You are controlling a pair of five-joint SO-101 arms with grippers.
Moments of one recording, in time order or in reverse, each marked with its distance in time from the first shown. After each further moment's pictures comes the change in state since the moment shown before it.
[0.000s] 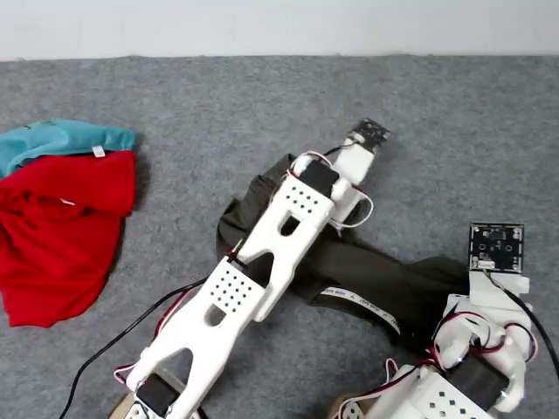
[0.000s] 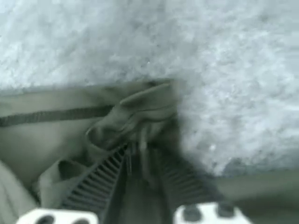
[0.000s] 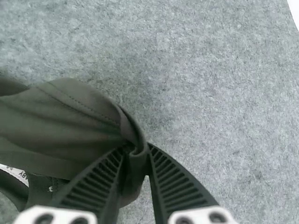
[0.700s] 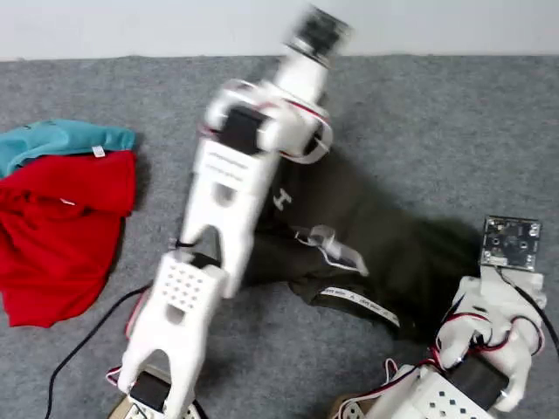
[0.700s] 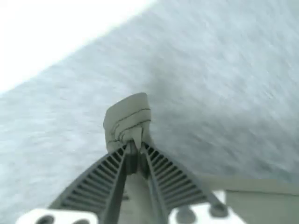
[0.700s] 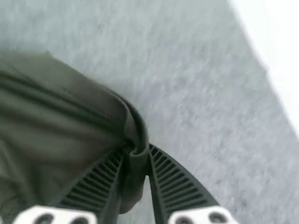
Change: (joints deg) left arm -13.9 -26.4 -8.4 7.8 -3.3; right arm -0.9 0.1 0.0 -12.3 -4.4
